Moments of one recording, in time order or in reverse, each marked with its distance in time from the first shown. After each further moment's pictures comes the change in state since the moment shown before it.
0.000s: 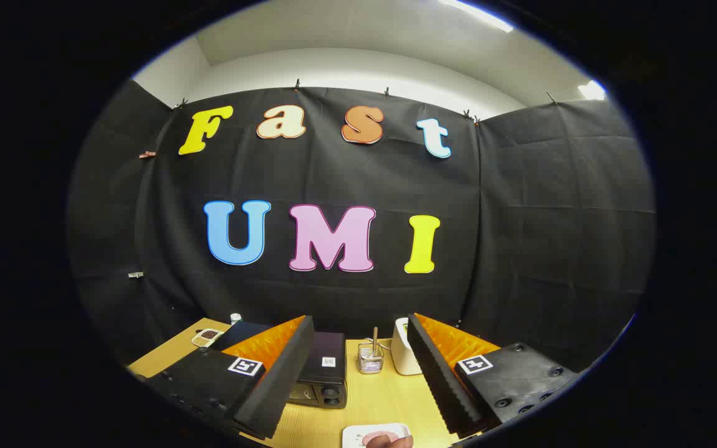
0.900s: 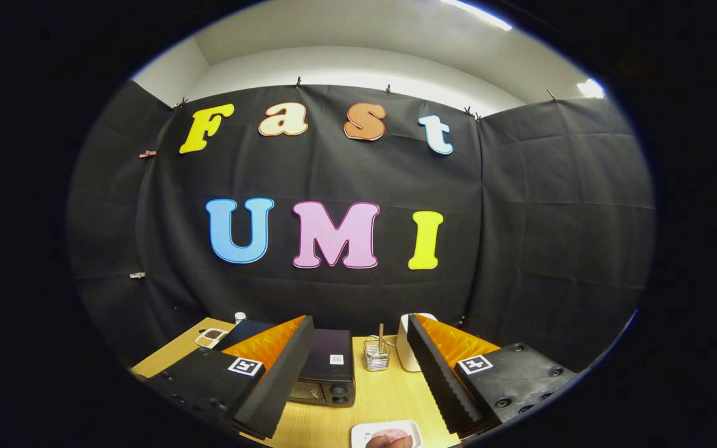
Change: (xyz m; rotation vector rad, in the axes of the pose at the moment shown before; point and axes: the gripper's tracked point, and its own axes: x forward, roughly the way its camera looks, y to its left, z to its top) arm 0.002 0.018 -0.014 0.016 0.017 0.004
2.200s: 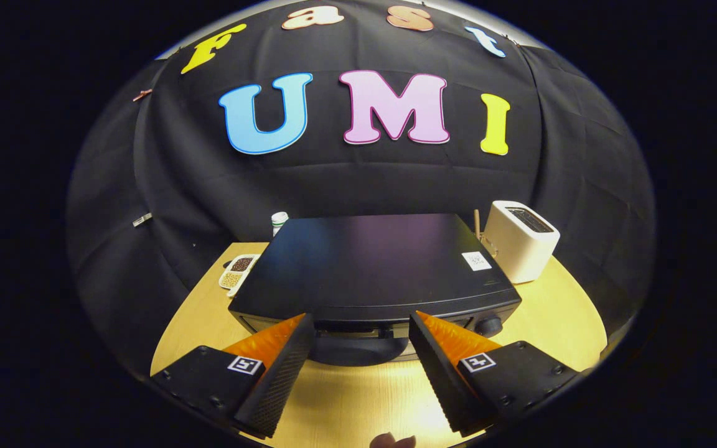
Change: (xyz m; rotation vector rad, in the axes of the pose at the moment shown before) arm 0.093 0.195 -0.234 0.049 0.506 0.085
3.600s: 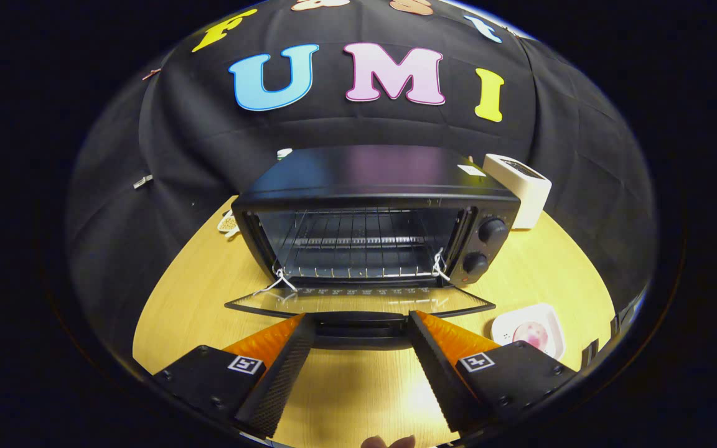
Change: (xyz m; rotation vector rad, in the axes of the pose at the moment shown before) arm -0.054 0.000 -0.123 -0.019 0.143 -0.014
